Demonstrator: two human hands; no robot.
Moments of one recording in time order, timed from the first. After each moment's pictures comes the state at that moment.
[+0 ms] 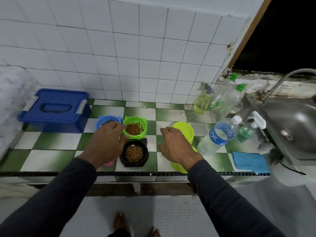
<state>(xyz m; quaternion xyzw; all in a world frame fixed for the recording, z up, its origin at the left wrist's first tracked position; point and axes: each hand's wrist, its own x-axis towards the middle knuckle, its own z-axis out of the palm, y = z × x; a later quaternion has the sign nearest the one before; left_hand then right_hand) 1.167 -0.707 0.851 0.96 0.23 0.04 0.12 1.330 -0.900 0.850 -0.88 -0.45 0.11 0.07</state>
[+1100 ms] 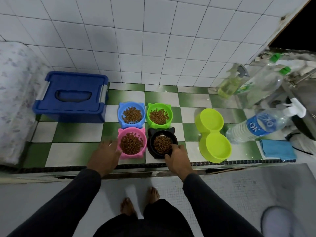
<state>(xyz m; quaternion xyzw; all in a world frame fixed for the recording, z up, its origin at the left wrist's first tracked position) 1.069 -0.576 0.698 0.96 0.24 -0.10 0.14 1.239 -0.807 0.701 -0.94 -0.19 0.25 0.15</state>
